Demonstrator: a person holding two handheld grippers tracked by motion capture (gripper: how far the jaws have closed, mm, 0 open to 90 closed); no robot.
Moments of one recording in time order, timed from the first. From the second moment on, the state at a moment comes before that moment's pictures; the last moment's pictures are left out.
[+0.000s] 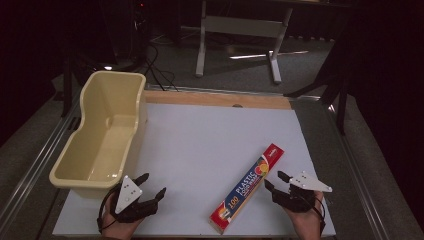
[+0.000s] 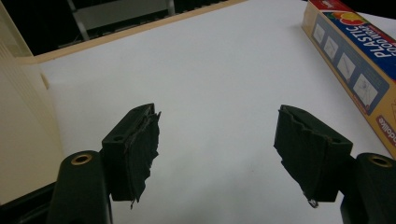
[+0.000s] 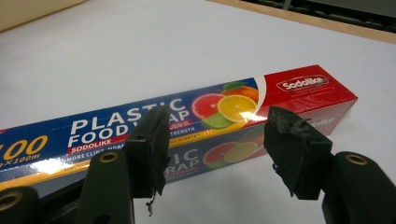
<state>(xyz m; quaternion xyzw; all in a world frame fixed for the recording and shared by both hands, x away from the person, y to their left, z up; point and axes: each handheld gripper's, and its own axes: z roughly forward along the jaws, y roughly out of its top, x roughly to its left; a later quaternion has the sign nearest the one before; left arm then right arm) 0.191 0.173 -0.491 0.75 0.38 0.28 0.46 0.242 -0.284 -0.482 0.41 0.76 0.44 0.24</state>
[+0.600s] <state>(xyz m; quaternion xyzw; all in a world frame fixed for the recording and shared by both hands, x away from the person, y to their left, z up) 0.191 0.169 -0.493 0.75 0.38 0.28 0.46 0.253 -0.282 -0.490 0.44 0.77 0.41 0.19</state>
